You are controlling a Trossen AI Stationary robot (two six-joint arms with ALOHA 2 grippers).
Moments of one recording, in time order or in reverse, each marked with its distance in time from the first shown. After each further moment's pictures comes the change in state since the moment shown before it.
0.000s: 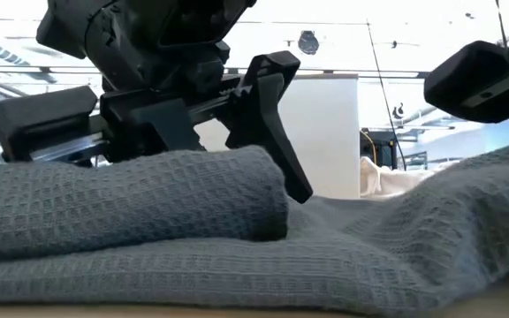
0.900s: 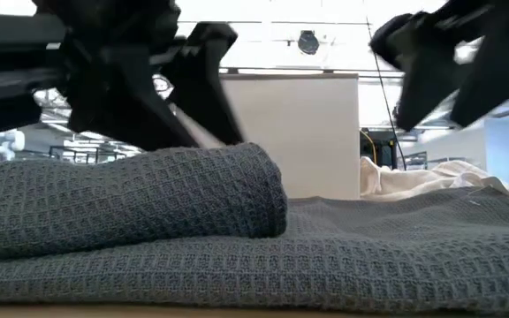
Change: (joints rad) left arm -0.092 -0.137 0.000 -0.290 -0.312 -0.324; right arm -0.064 -0.087 -0.015 -0.073 0.349 -0.152
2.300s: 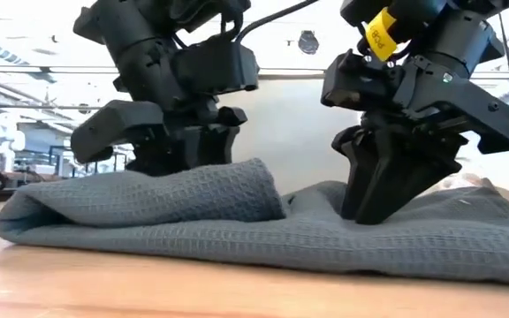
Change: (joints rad) left arm 0.227 0.036 0.002 -0.147 0.235 -0.088; right arm -0.271 0.016 -0.295 0.385 -0.209 -0.140
